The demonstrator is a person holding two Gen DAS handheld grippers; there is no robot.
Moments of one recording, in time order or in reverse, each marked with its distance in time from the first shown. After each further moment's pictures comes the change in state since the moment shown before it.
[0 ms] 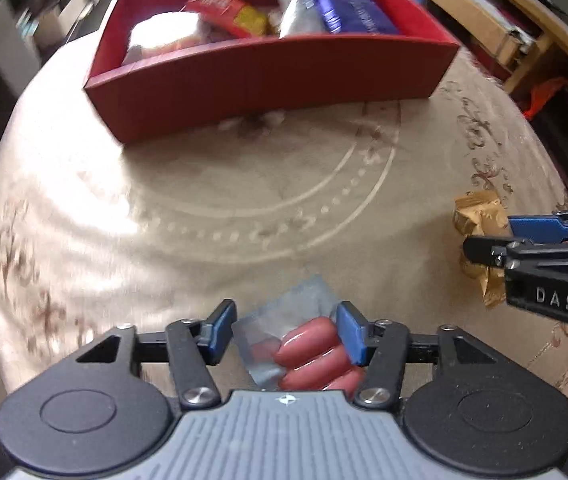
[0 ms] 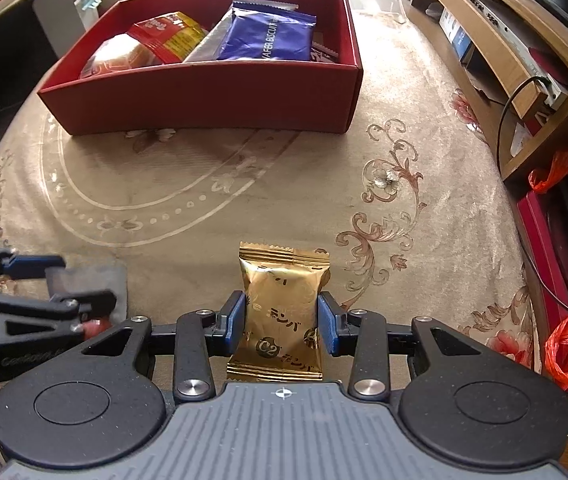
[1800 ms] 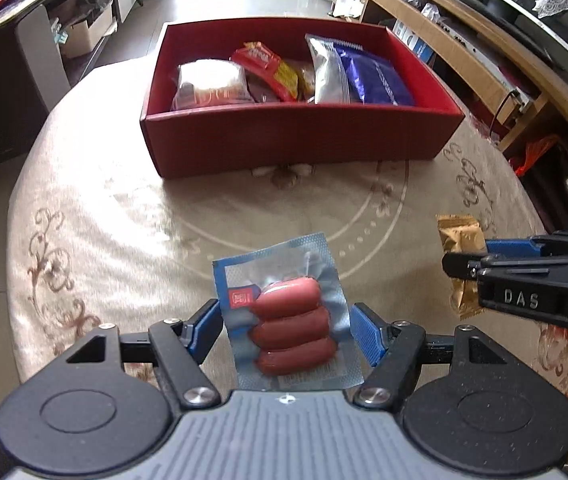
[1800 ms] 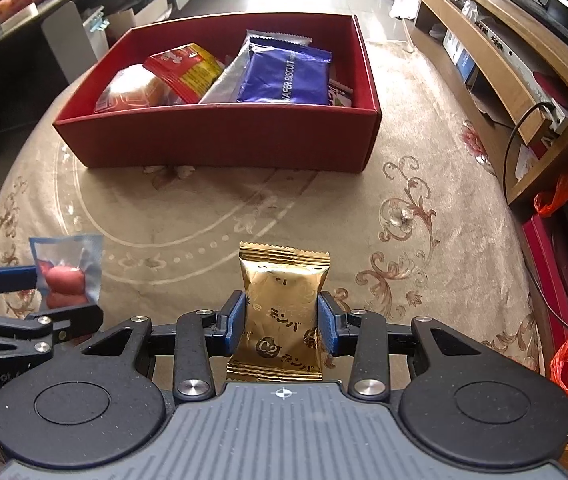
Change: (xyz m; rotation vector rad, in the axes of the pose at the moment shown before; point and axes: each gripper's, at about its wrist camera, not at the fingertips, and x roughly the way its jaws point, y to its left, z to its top) left arm -0.036 0.036 0.011 -0.048 -0.143 -0.047; right arm -0.008 0.009 0.015 0.005 -0.064 0.014
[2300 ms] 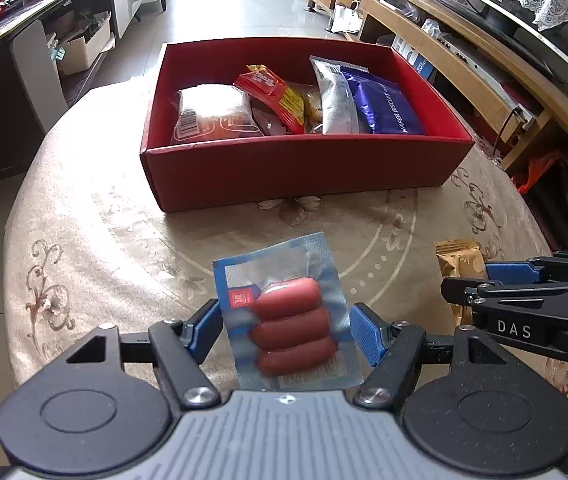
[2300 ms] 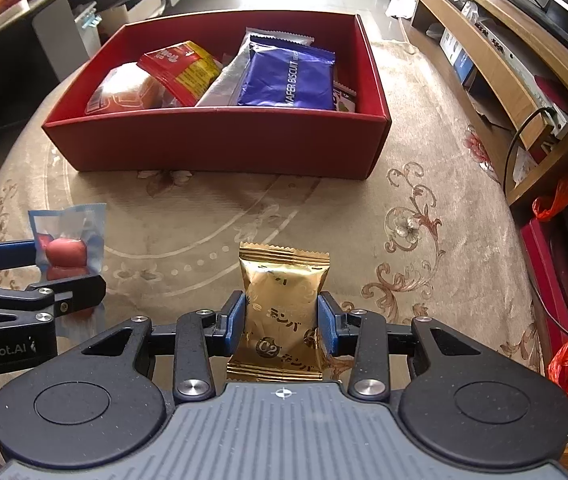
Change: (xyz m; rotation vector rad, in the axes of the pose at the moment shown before) left arm 0.009 0.011 0.017 0.009 -0.047 -0.012; right arm 0.009 0.009 0.010 0.002 0.008 -0.034
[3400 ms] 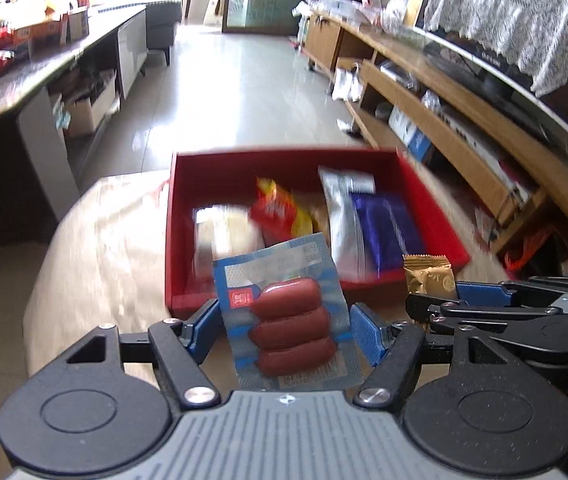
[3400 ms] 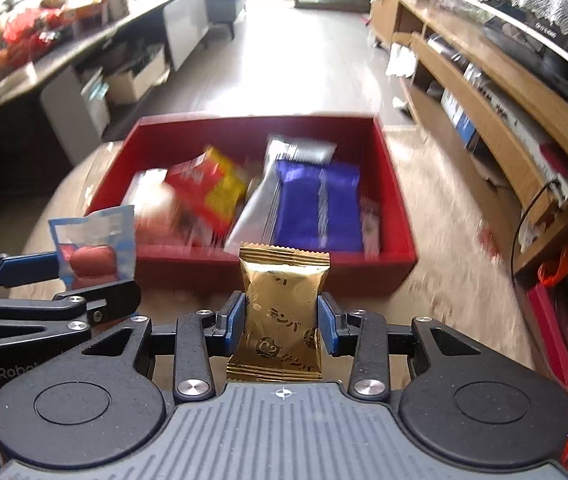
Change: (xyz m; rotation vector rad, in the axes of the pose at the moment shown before) left arm -0.028 0.012 0.074 -0.002 -0.180 -0.008; right arm -0.022 0.020 0.067 0.048 -0.174 0.016
